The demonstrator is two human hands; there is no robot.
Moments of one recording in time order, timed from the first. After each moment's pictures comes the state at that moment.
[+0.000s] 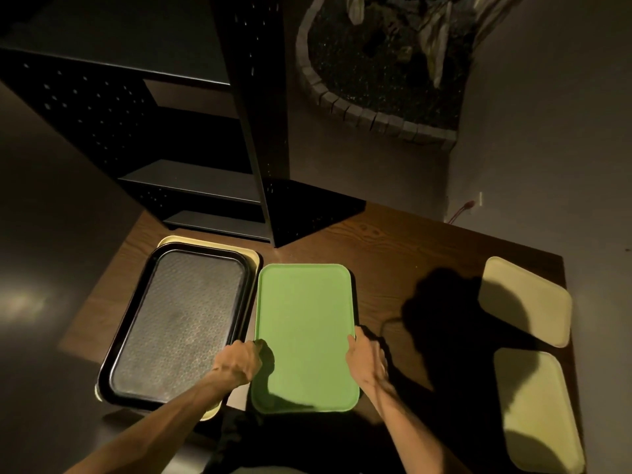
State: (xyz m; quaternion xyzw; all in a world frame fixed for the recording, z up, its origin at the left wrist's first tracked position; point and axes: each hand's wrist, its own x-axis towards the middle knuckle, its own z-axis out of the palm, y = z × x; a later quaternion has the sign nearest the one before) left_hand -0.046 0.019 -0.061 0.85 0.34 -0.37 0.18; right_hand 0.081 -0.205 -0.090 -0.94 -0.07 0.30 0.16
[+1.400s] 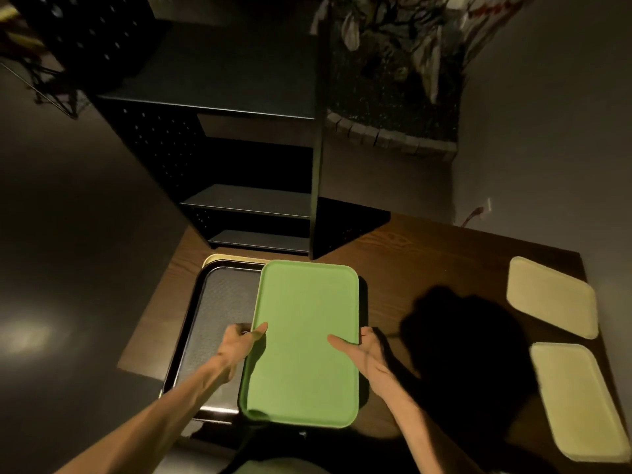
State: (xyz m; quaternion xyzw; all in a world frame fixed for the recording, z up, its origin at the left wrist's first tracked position) left_hand -0.079 0.130 -0.027 0.60 0.51 -0.11 0.60; right_hand 0.037 -0.118 -0.081 -0.80 0.14 0.41 0.42
